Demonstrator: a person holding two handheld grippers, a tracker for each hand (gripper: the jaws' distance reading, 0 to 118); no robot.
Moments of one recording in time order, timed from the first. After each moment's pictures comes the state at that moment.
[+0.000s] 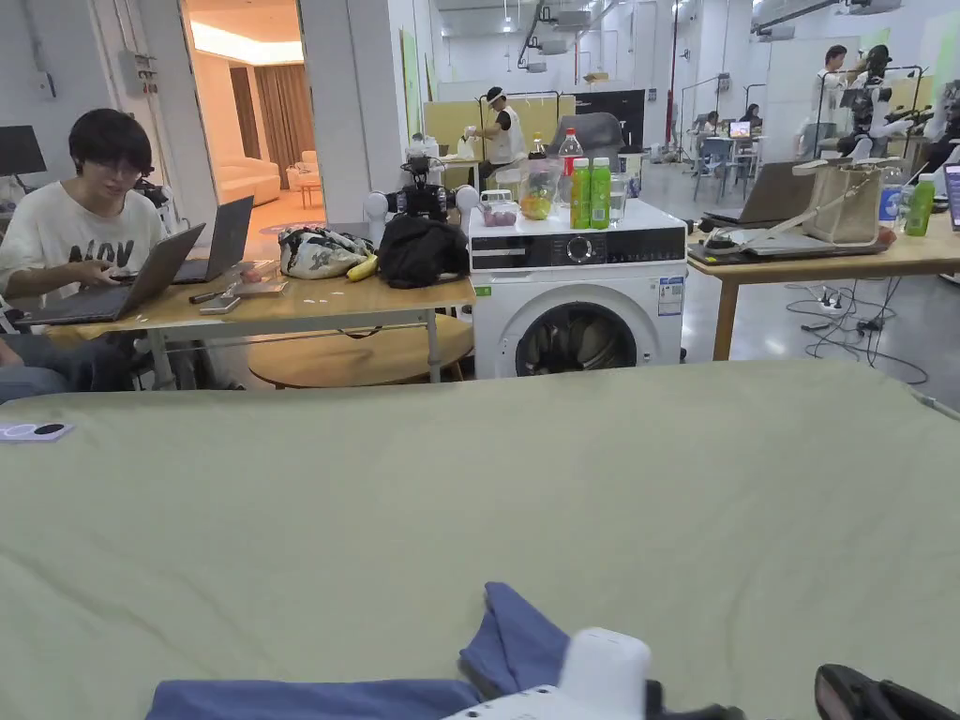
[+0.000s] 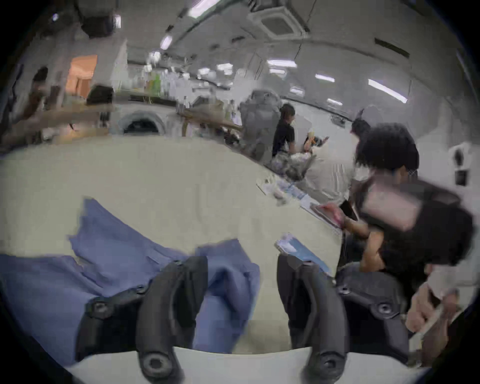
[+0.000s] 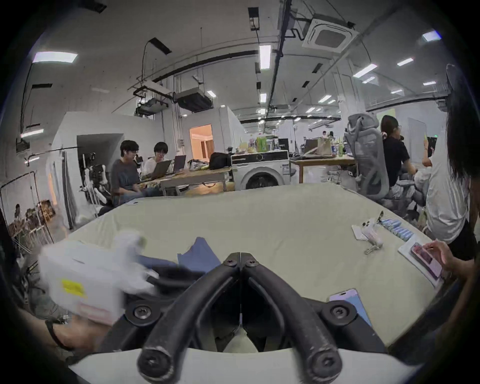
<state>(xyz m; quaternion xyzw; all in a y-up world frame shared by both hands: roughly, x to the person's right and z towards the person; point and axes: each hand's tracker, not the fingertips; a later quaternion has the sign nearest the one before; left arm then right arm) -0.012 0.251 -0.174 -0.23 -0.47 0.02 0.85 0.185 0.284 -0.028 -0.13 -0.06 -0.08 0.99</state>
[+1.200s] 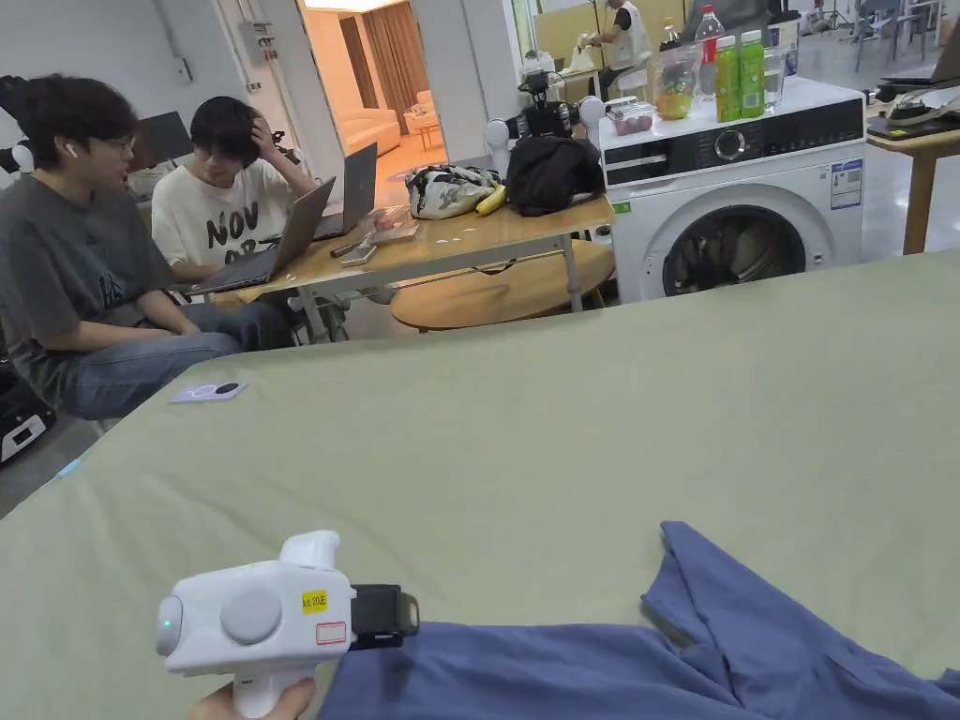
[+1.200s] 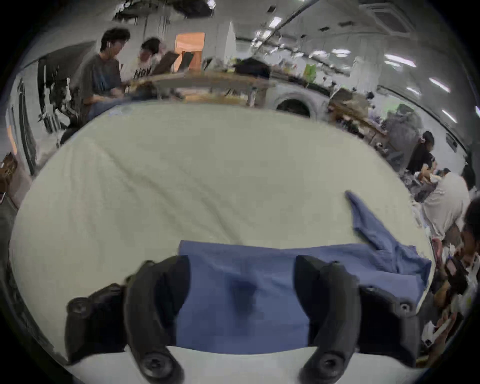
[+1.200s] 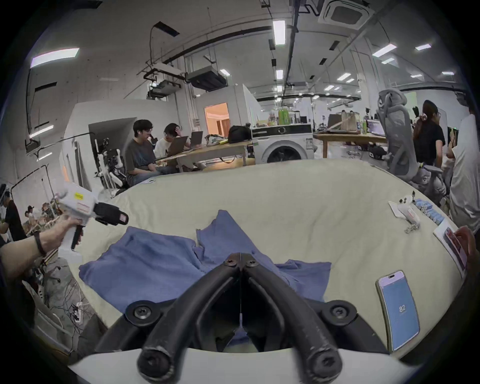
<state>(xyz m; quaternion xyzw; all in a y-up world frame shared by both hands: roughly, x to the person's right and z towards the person) -0.280 0.214 -0.392 -0.45 -0.13 0.02 0.88 0.167 0.235 -0.075 -0.21 -0.01 -0.09 0.97</state>
